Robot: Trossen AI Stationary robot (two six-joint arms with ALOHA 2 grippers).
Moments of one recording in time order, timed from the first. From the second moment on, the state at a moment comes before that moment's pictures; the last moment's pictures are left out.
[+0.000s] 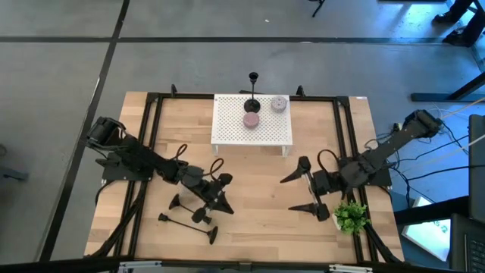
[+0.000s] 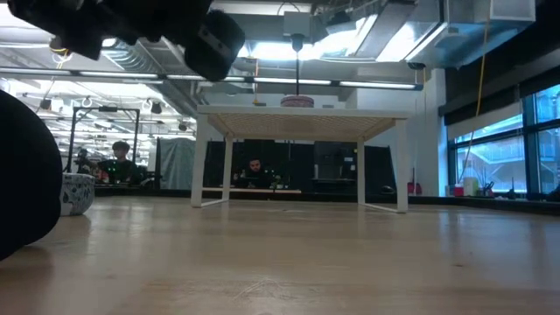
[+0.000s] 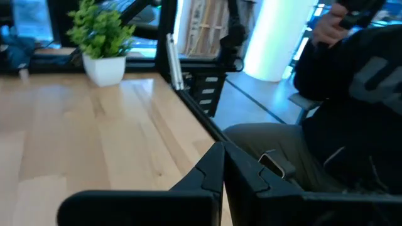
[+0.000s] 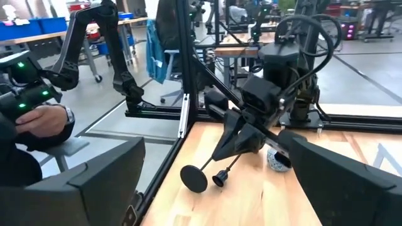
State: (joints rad) left arm -0.34 1.57 0.62 0.79 0.22 -0.18; right arm 0.63 1.06 0.76 0.19 0.33 0.14
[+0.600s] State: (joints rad) left arm -0.27 1.57 0.65 0.79 0.36 -0.16; right arm 0.72 1.22 0.80 0.35 0.42 0.13
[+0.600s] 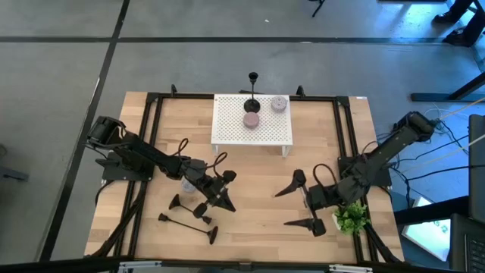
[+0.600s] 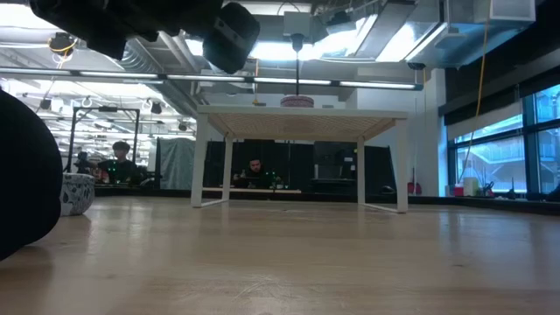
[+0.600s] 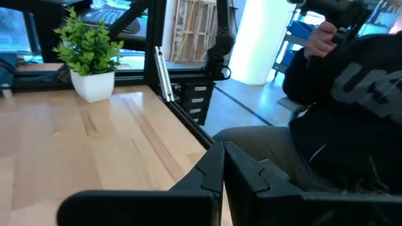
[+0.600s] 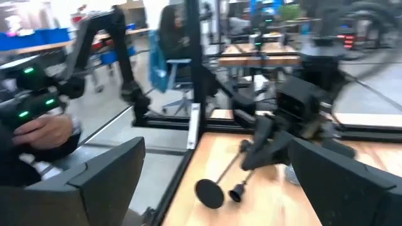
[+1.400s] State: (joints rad) left arm -0.57 1.57 0.66 0.59 -0.04 -0.37; right arm 0.57 1.38 1.04 0.08 0.05 0.08
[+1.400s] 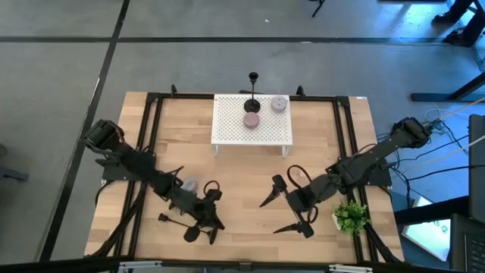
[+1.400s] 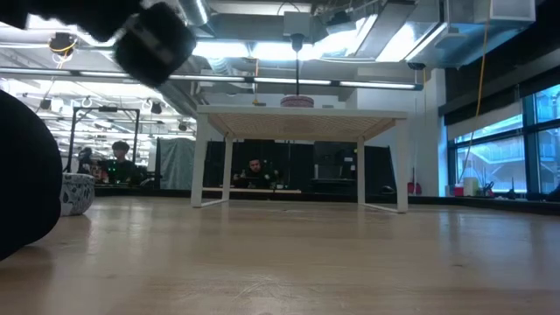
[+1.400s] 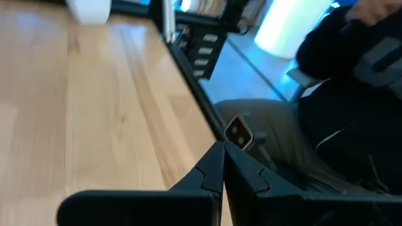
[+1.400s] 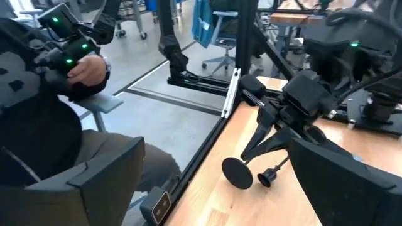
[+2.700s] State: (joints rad) left arm -0.92 1.57 0.76 -0.04 -0.39 -1.10; right arm 0.32 1.47 1.04 0.10 -0.30 0.10
